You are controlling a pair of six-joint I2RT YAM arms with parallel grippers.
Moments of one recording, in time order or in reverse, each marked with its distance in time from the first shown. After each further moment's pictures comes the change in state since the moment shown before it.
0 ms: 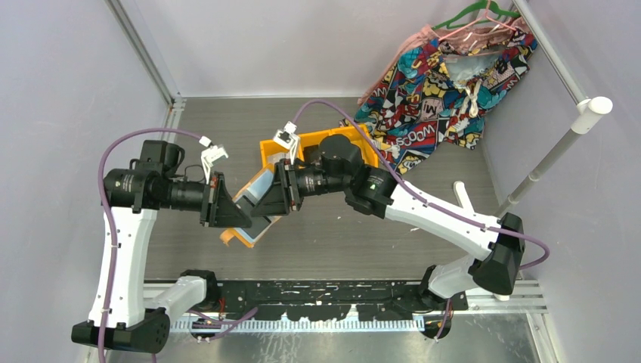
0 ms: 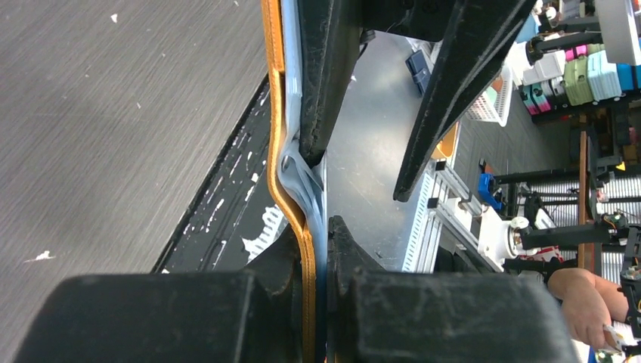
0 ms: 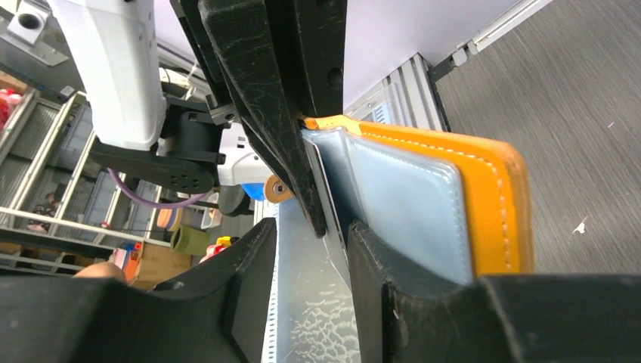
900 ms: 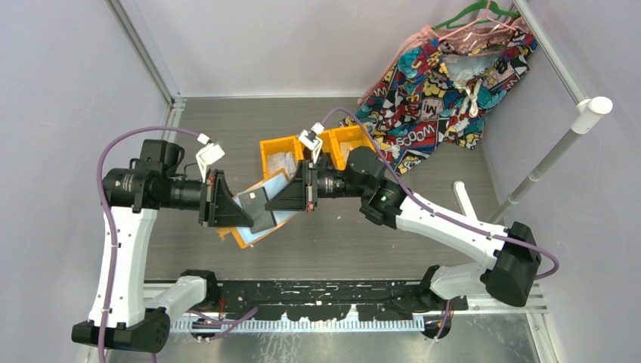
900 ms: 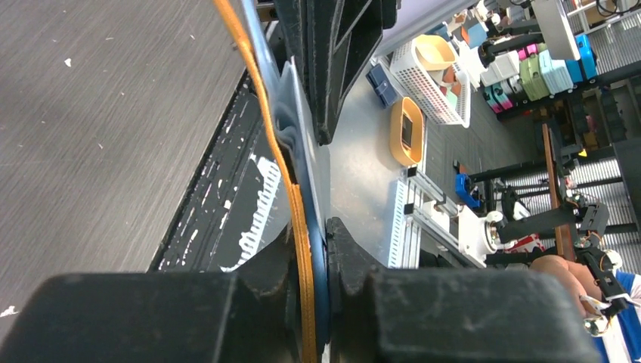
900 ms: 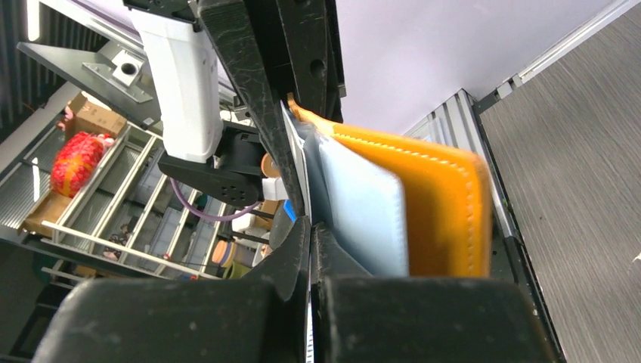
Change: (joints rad) left arm 0.000 0.002 0.008 0.000 0.143 0.033; right arm -0.076 -0.106 -0.275 0.415 -0.052 0.246
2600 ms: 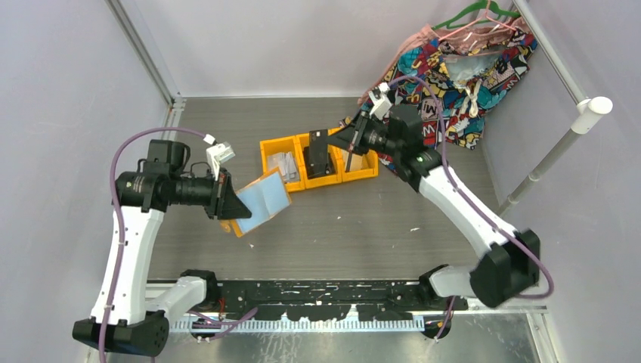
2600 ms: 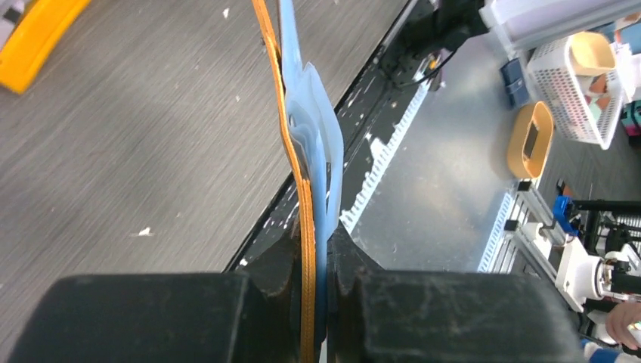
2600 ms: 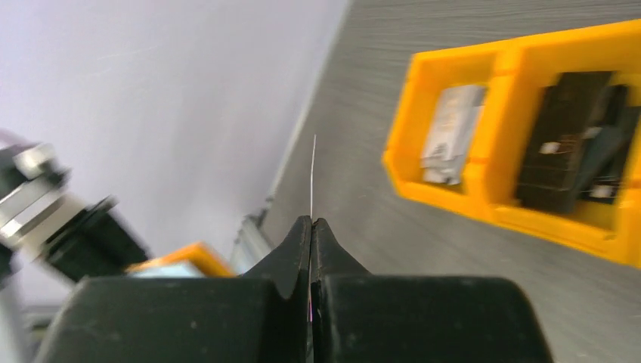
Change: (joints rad) left arm -0.006 -0.033 -0.125 0.240 -0.313 -0.127; right arm -0.482 -0.037 0.055 -0.354 0.125 -0.166
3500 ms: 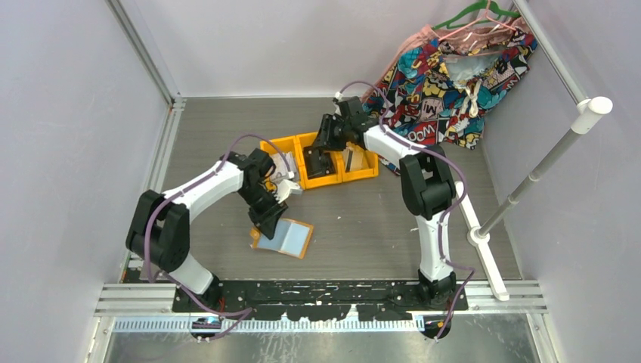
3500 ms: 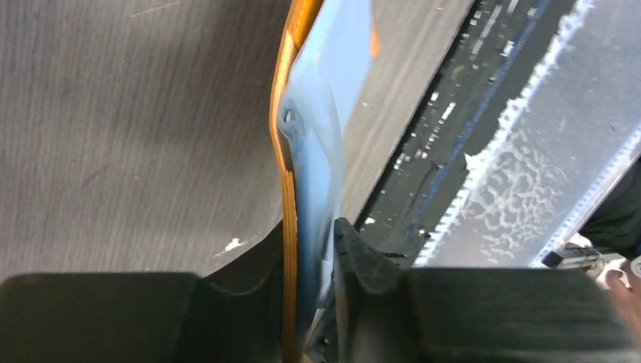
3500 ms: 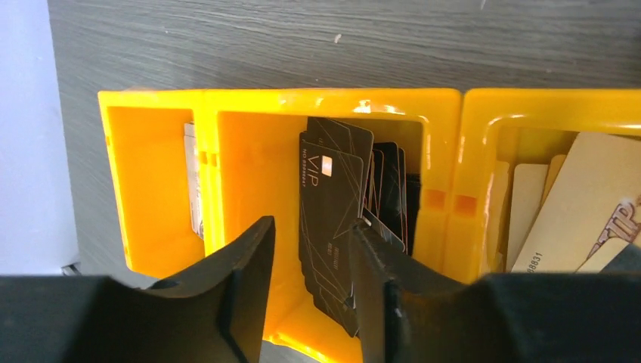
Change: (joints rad) left arm -0.383 0.581 -0.208 0.232 -0.384 0.289; right arm -0.029 0.877 0.543 -0.277 0.204 -0.283
